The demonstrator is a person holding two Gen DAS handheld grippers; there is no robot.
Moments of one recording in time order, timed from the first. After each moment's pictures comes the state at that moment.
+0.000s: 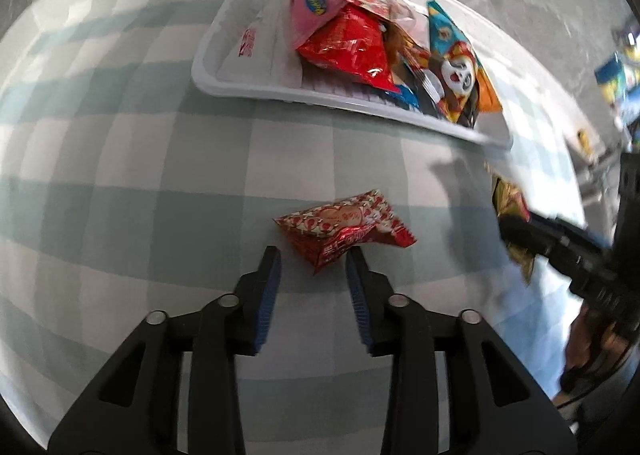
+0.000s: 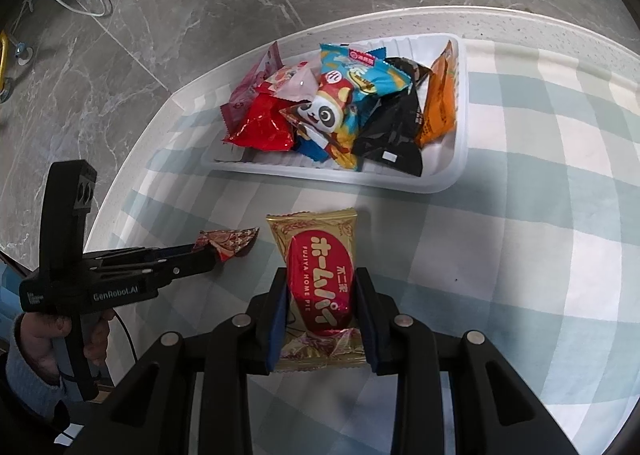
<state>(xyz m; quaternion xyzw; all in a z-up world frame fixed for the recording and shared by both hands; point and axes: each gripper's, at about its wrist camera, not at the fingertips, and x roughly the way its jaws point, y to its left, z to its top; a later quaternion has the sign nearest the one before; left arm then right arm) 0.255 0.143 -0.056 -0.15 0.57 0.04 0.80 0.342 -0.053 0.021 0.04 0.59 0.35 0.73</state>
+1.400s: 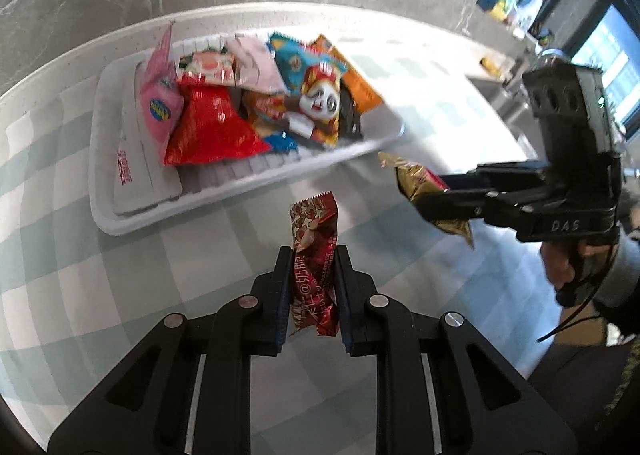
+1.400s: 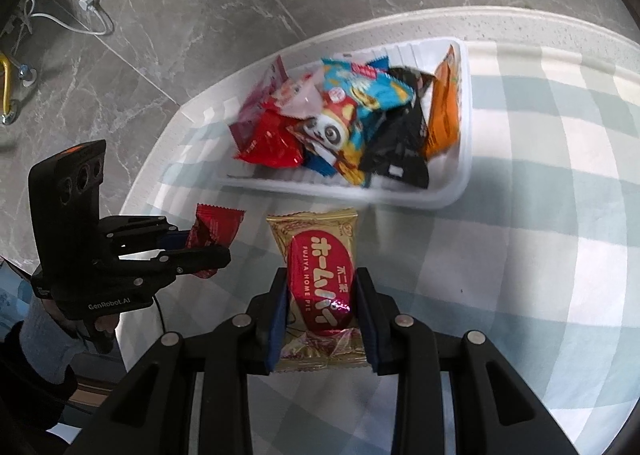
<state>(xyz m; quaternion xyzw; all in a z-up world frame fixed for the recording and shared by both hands) 0.283 0.156 -0.003 -0.06 0.53 -0.17 0.83 0.353 -0.058 0.035 0.08 0.59 0.36 0.72</state>
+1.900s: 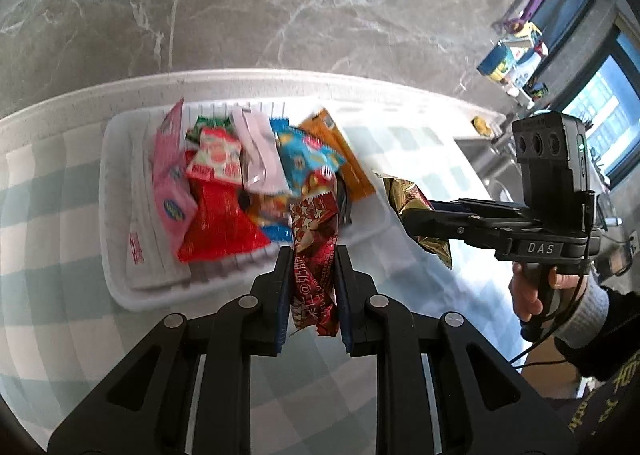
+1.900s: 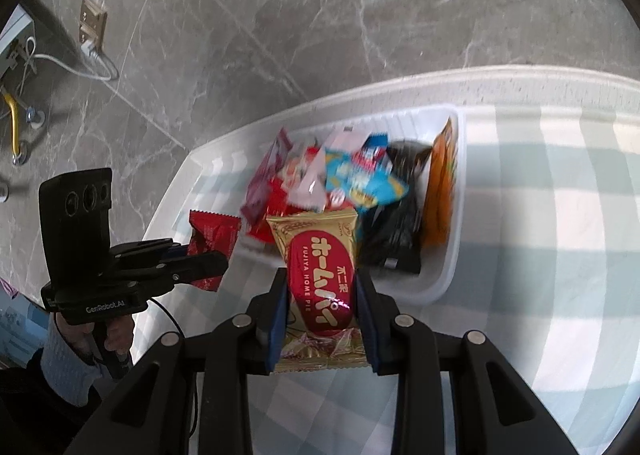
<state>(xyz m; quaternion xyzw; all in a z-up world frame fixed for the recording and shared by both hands) 0.310 0.180 0.060 -0.13 0.48 -0.17 0.85 0.405 -0.064 0.068 0.12 0.56 0.36 0.74</state>
